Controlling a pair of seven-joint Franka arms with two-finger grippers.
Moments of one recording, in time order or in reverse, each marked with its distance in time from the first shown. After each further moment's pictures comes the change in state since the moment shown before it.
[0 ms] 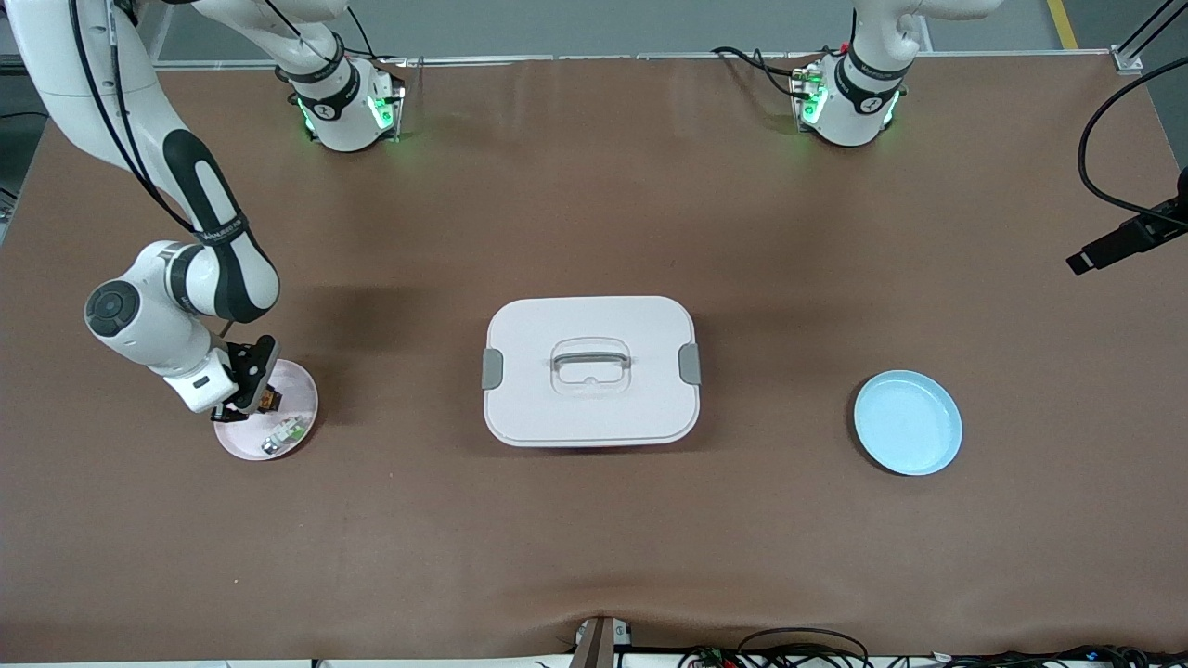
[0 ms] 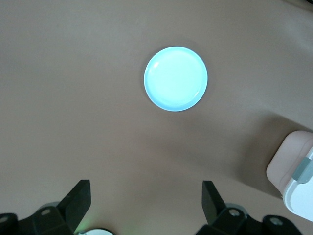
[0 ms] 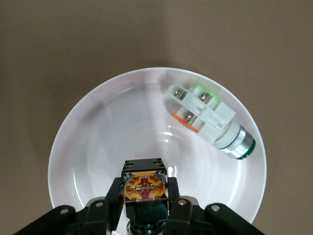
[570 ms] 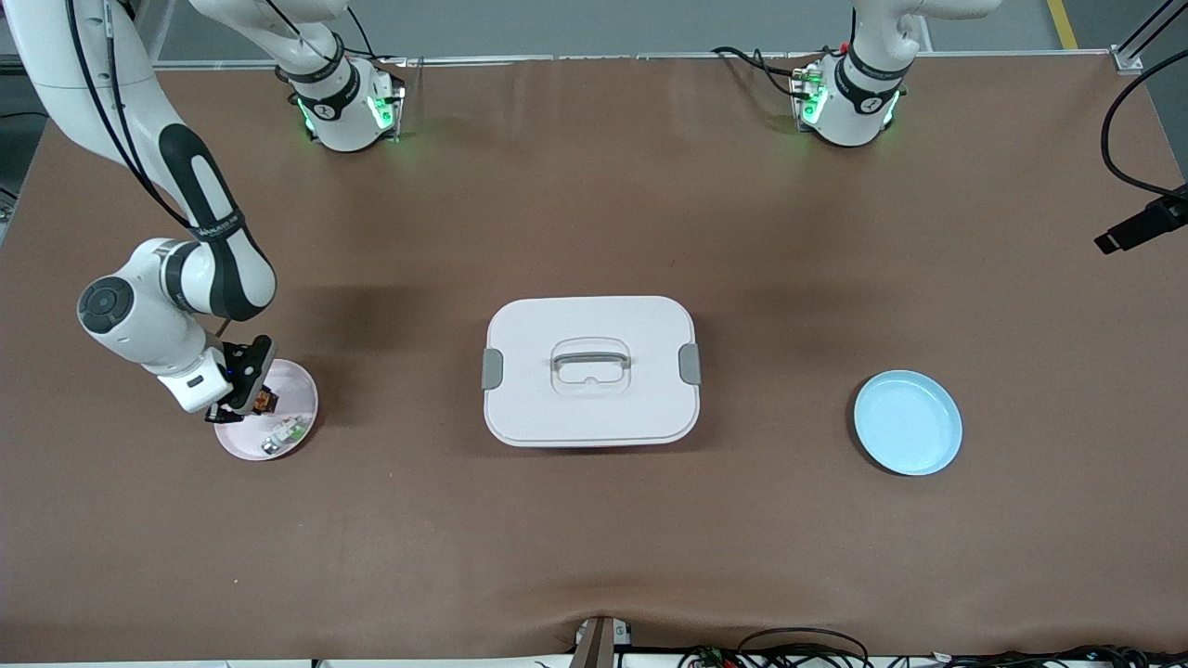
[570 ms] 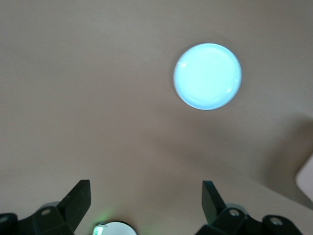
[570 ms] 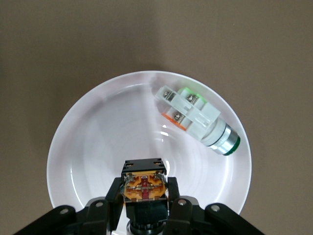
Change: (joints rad) left arm 0.019 -0.063 0.006 -0.071 0.062 -0.023 -0.043; right arm 0.000 -0.020 0.000 0.000 0.000 -0.002 0.005
